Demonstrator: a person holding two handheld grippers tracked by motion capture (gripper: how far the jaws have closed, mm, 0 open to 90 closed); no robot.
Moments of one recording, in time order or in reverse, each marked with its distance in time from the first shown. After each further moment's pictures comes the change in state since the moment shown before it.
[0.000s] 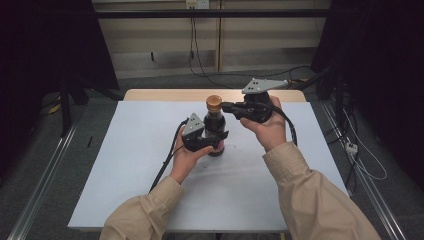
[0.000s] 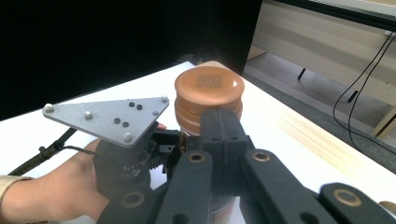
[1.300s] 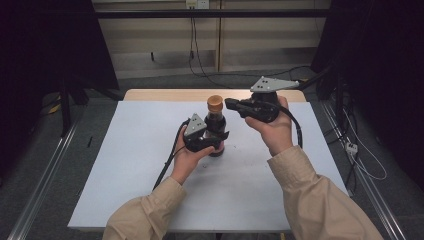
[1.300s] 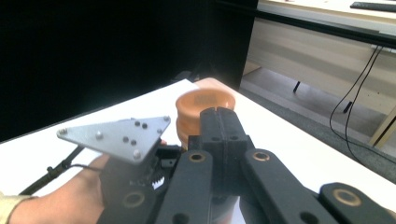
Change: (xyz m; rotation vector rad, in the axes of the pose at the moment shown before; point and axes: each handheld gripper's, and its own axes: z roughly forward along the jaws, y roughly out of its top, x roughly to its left) left arm -0.006 0.003 0.001 0.030 0.052 0.017; right arm 0.001 0.000 -0.017 -0.072 -0.017 0.029
